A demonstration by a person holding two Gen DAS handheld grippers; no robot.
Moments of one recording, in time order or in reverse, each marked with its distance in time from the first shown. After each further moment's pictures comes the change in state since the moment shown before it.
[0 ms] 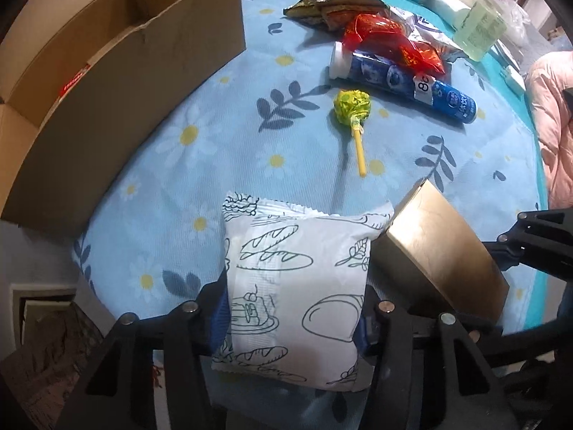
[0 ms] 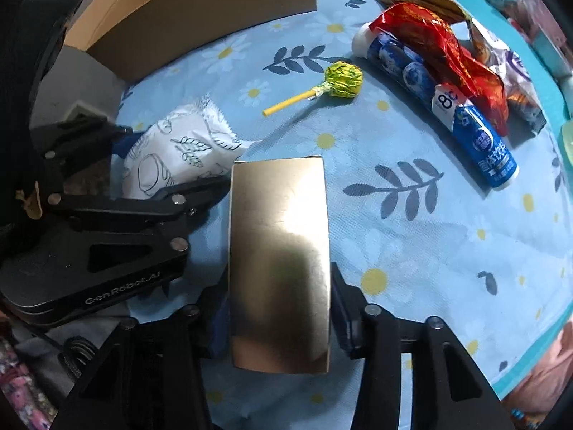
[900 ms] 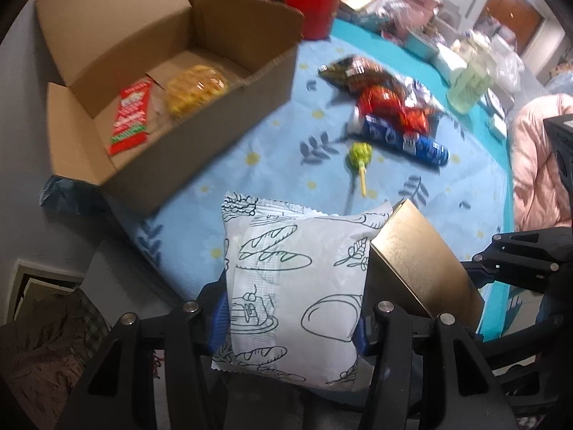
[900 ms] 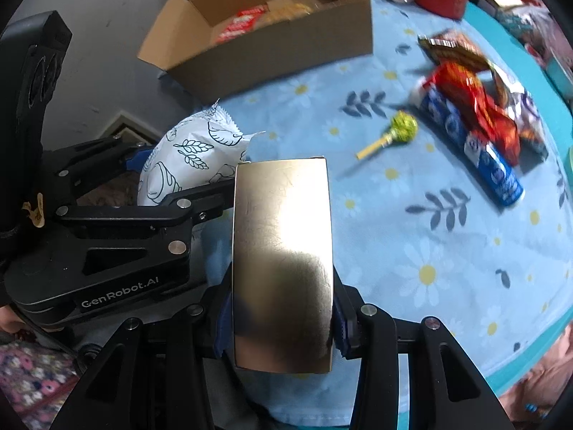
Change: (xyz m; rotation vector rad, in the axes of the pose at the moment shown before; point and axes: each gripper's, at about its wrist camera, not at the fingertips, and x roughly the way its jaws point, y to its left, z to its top) left arm -0.083 0.034 -0.015 -0.106 -0.139 -0.021; right arm -0.041 0.067 0.026 -0.076 -0.087 0.082
